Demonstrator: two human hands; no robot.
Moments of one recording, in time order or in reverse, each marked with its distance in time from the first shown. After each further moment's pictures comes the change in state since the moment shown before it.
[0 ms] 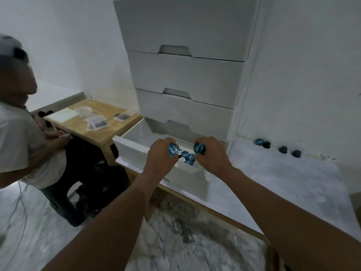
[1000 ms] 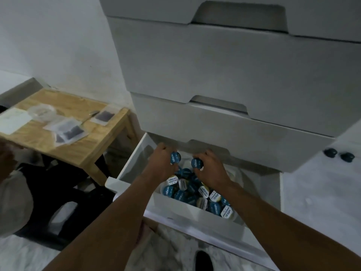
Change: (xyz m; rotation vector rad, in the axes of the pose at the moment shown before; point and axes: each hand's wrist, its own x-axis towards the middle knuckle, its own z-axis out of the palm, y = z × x) left_hand 0.229 -0.188 0.061 0.126 -0.407 0.082; right_hand 0.193 0.024 0.182 0.022 -0.097 0.225
